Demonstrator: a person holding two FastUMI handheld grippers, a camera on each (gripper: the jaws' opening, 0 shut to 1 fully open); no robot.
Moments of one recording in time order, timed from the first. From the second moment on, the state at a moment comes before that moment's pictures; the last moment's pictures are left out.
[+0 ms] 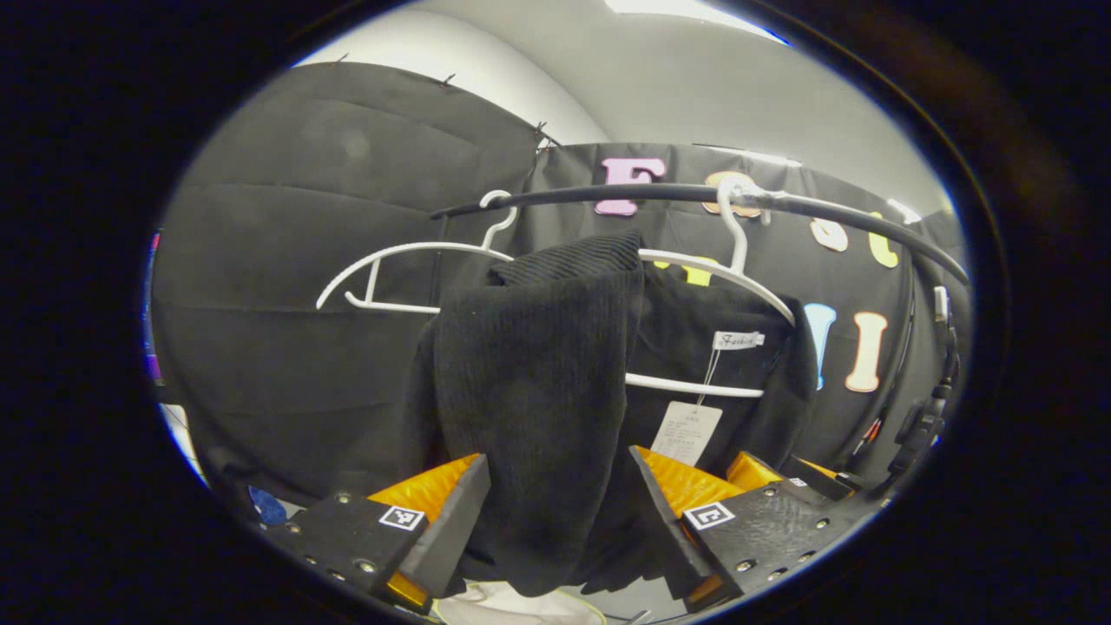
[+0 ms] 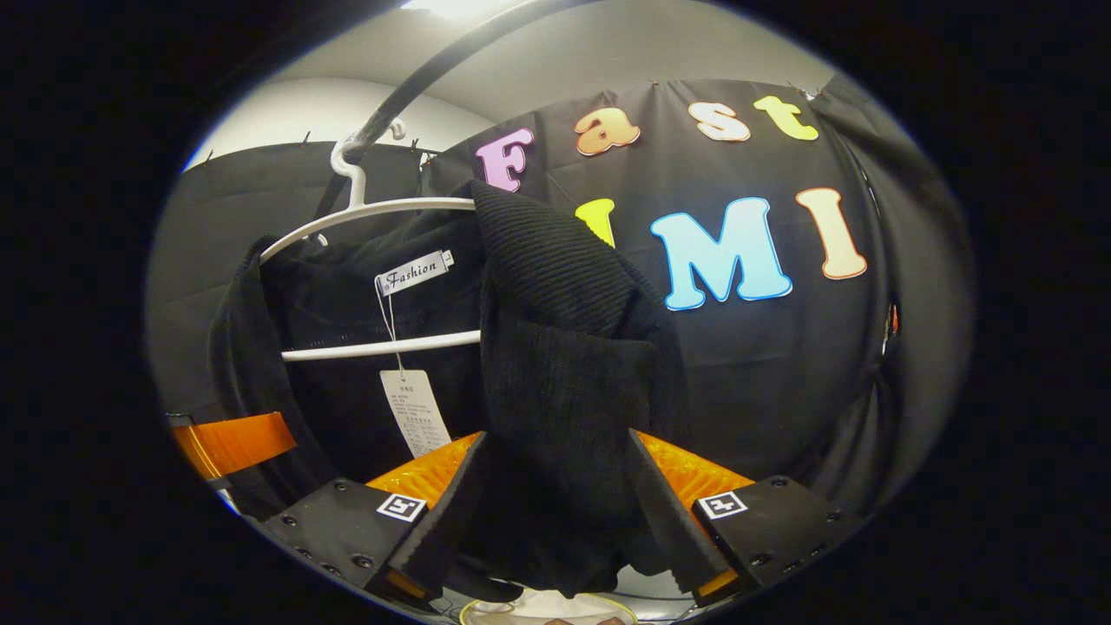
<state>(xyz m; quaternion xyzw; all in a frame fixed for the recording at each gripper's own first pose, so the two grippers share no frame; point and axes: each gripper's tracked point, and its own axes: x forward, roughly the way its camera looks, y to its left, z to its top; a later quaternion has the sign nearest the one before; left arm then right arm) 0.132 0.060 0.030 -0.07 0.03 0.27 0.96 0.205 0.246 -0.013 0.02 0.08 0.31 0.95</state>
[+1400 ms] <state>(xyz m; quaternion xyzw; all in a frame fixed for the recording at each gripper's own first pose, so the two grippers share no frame) 0.120 0.087 0.049 -0.07 0.00 0.27 0.96 0.264 0.244 -0.002 0.03 0.07 0.39 0.92</state>
